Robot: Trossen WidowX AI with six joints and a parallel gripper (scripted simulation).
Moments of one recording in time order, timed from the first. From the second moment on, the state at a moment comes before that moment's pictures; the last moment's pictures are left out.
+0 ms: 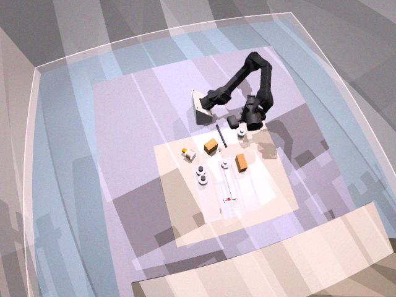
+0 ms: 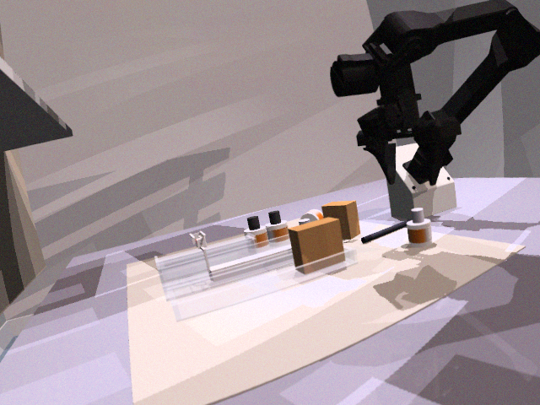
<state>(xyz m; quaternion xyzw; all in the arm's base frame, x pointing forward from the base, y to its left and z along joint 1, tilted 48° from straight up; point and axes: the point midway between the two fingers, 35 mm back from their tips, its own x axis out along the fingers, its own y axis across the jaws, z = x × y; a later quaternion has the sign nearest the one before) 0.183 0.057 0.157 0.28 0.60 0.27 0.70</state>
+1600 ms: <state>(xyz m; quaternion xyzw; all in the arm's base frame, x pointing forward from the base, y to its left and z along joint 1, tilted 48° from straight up) 0.190 0.117 0.107 0.30 0.60 0.27 0.69</state>
